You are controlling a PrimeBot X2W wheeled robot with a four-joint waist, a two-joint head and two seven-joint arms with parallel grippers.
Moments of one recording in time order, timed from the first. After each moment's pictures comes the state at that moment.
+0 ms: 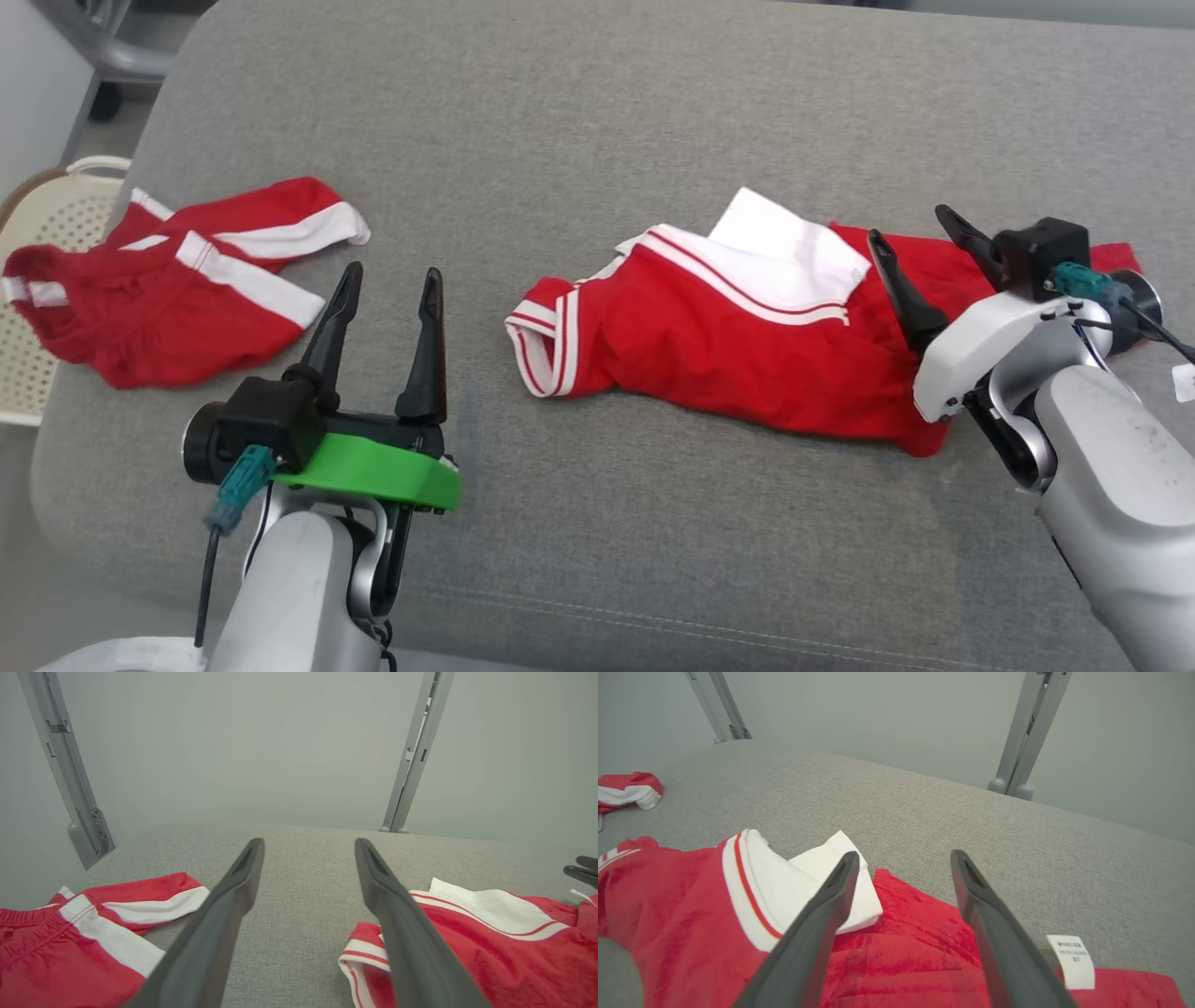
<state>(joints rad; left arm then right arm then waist) -0.31 0.05 -0.20 0.22 -0.27 -0.09 -0.26 -0.57 -0.35 0.35 0.49 0.37 0.13 -0.08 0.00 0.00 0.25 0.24</state>
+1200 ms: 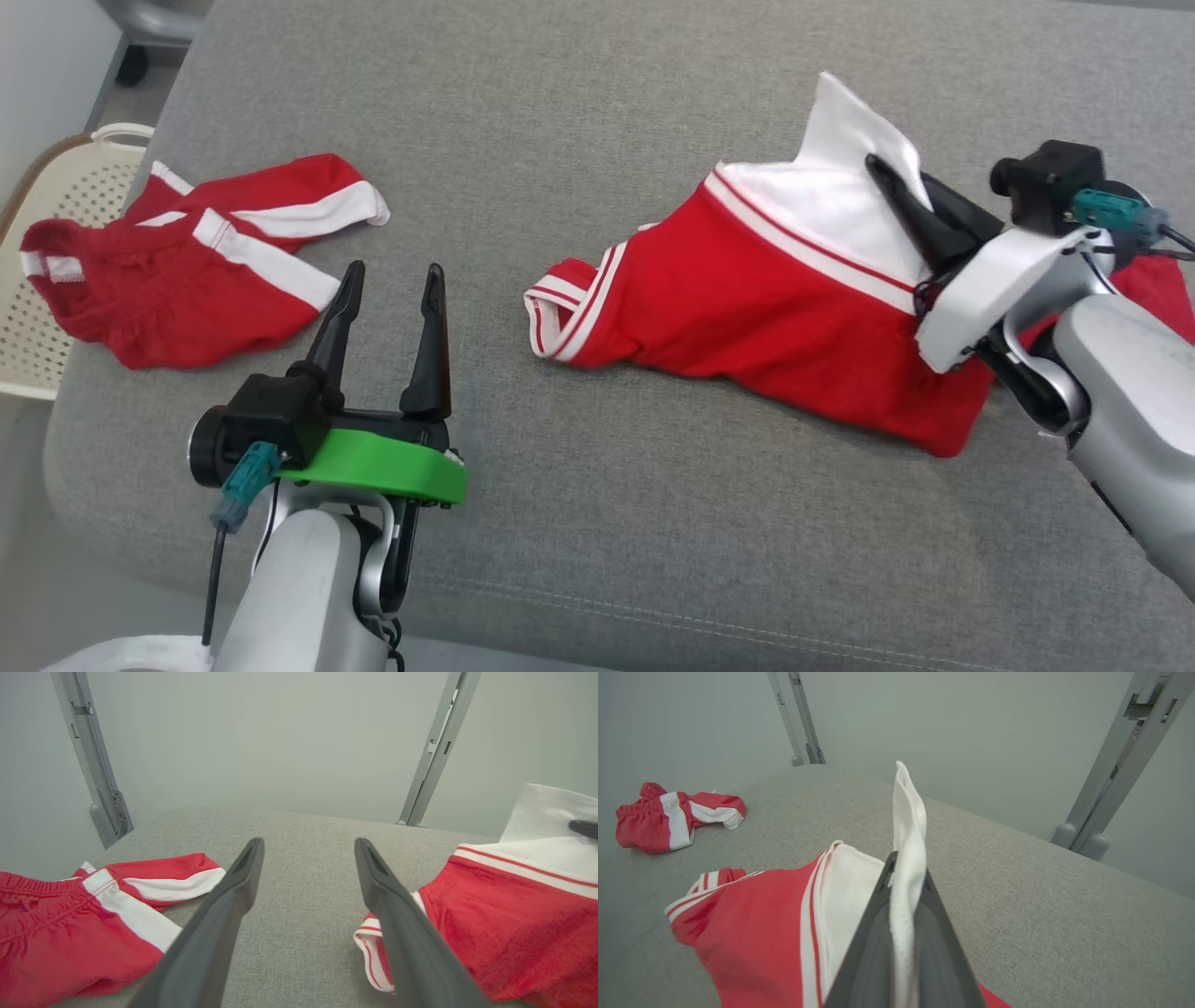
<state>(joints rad) -0.32 0.05 -0.24 0.23 -0.31 -0.05 -0.26 -0.78 -0.51 0.70 0.44 0.66 0.13 -0.11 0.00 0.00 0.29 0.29</state>
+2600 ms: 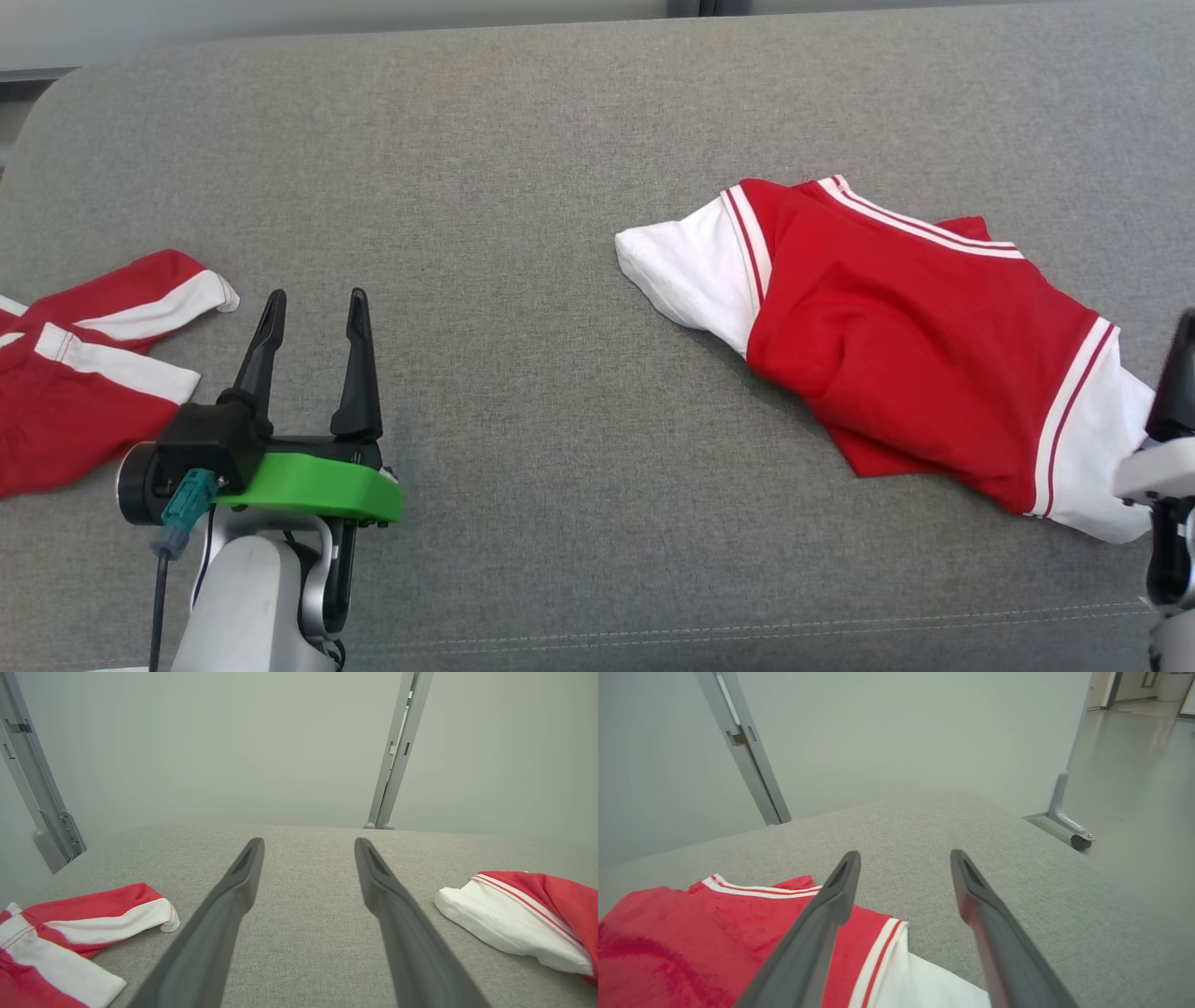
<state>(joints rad) -0.27 0.08 -0.11 0.23 -0.25 -0.06 -0.26 -0.25 -0.15 -0.41 0.36 0.21 0.13 -0.26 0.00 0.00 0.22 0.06</state>
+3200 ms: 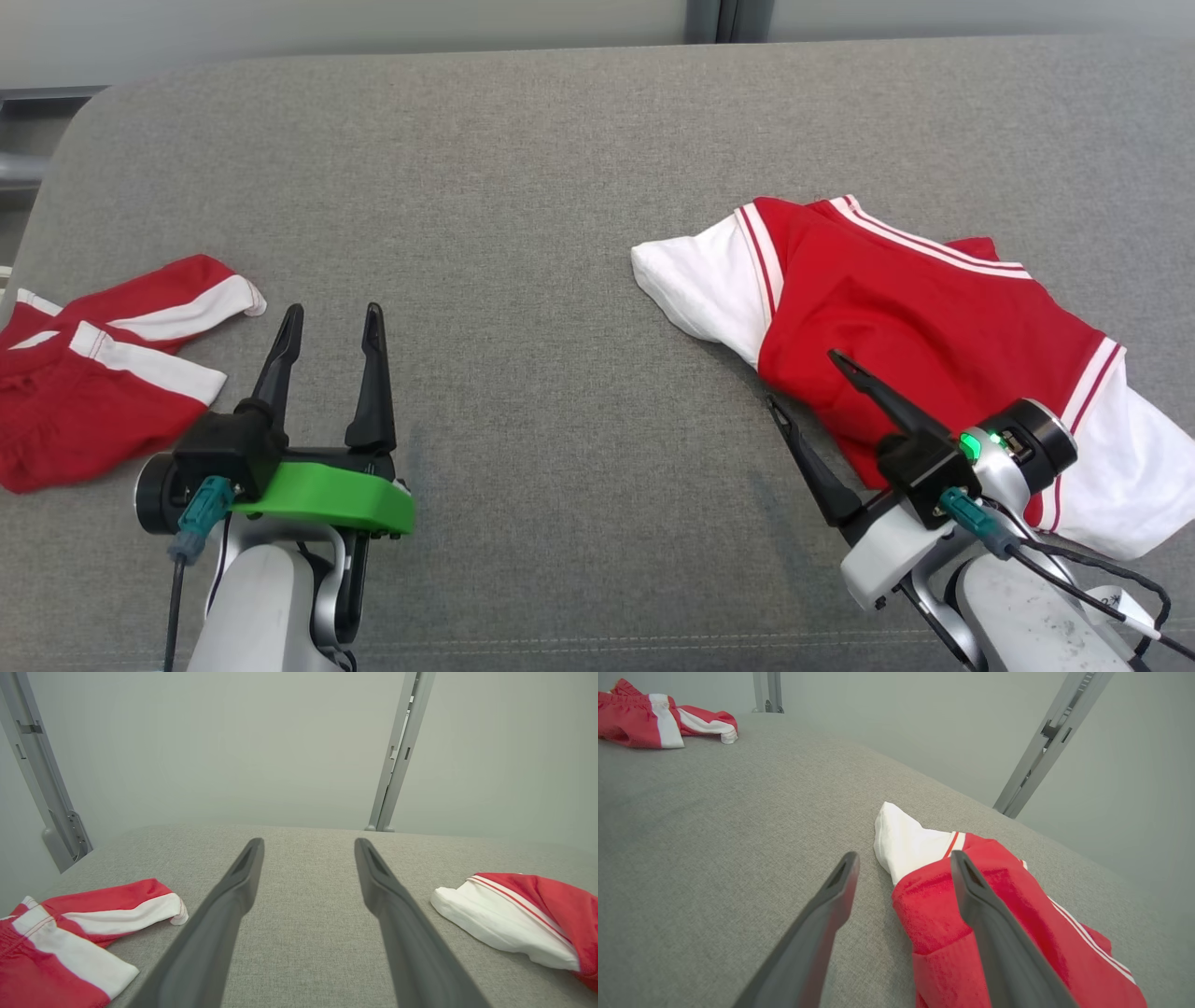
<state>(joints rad) -0.25 0.07 -0.12 0.25 -0.25 -0.06 -0.26 -0.21 -0.26 0.35 0.13 -0.03 0.13 -0.17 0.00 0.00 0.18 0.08</state>
